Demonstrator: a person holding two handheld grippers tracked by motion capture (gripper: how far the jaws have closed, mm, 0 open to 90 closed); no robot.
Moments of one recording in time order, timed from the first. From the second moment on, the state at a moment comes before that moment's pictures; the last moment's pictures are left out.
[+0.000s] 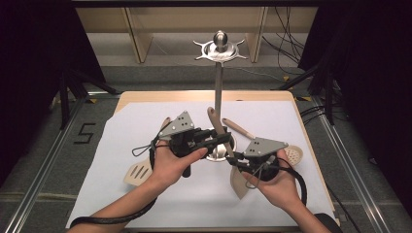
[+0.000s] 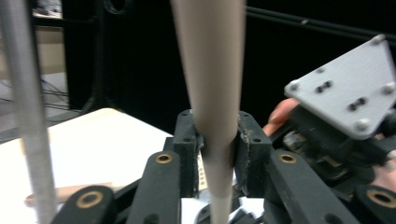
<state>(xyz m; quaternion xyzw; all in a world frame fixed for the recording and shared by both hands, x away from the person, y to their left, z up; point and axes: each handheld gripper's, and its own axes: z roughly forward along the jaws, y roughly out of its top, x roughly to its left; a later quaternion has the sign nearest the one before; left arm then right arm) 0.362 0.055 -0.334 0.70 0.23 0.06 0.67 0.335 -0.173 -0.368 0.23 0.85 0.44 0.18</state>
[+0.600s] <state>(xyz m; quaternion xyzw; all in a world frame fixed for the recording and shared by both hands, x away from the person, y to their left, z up) 0.366 0.059 -0.313 0.73 0.17 0.06 0.65 0.336 -0.178 -0.361 0.19 0.83 0.50 0.15</state>
